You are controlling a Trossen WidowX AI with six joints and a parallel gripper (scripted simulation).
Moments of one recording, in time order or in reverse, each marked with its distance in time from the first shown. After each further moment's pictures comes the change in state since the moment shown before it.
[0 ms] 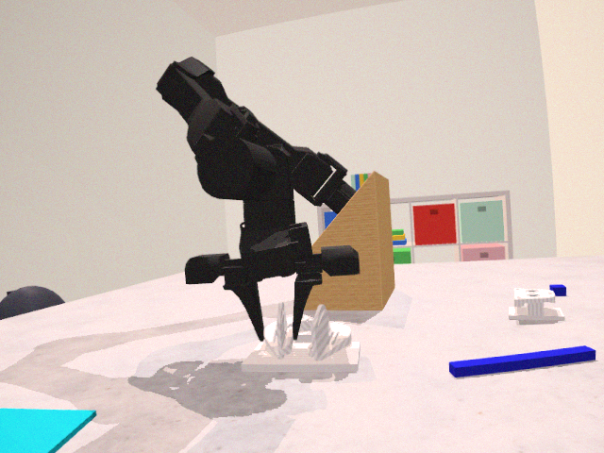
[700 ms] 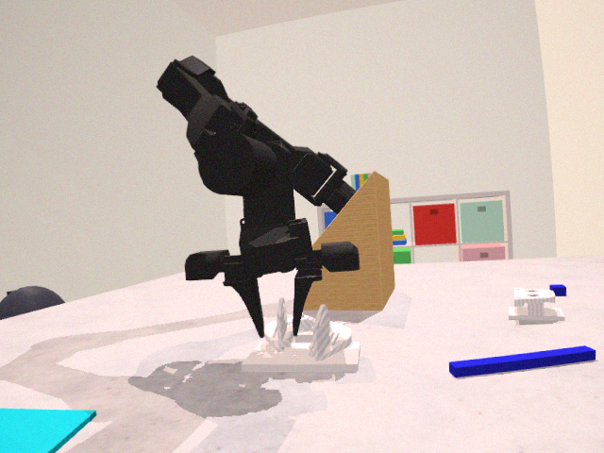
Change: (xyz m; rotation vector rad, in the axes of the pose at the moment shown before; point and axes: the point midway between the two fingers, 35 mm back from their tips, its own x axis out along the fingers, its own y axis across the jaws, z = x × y) arm -0.005 0.000 0.000 0.004 0.001 0.002
